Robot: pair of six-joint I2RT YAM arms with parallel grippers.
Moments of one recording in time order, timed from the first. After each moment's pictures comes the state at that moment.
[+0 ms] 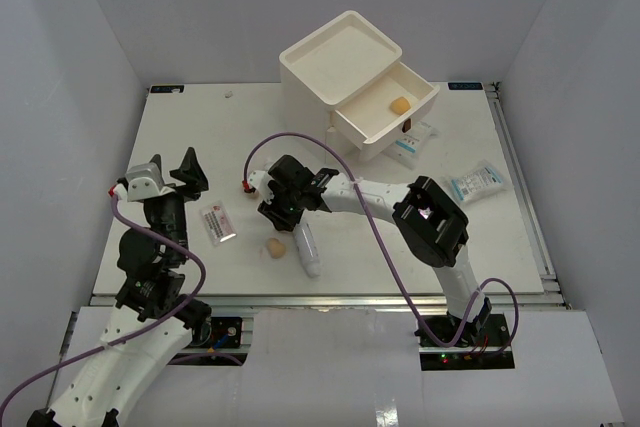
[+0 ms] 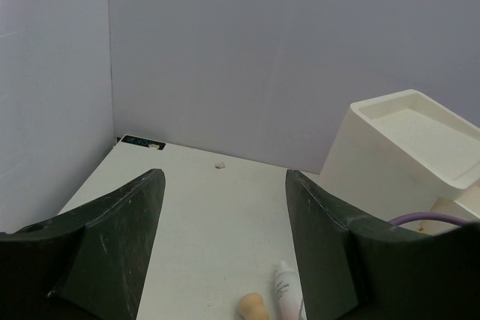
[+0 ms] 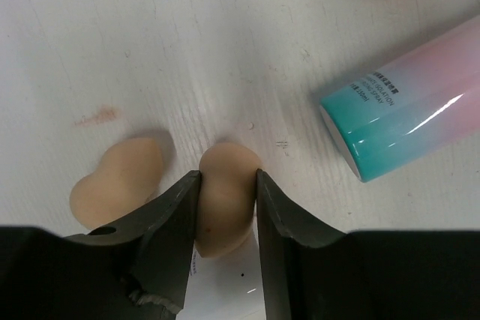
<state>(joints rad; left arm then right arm) -0.47 0.41 0.58 0.25 -0.59 0.05 1.00 2.09 1.55 -0.38 -0.27 -0.24</state>
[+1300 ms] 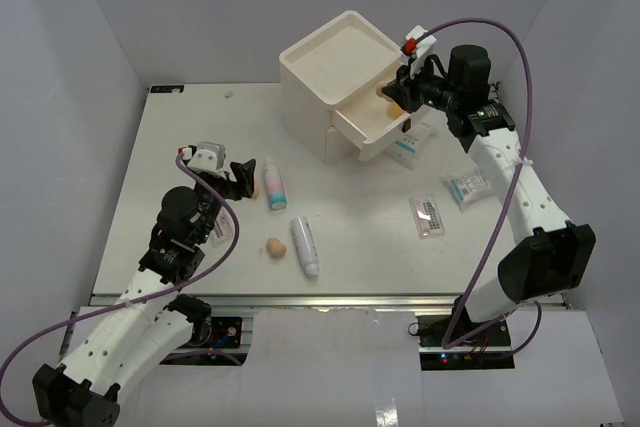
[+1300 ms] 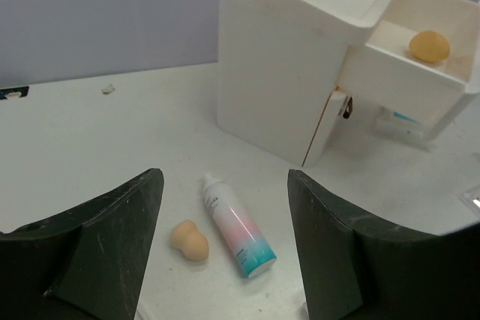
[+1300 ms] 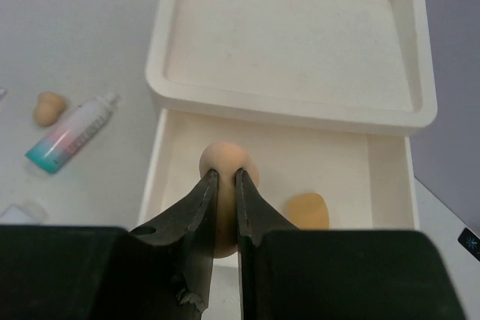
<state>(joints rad) -0.47 0.69 0.59 0.15 -0.17 -0.04 0.27 1.53 1.54 -0.28 -0.52 -0.29</state>
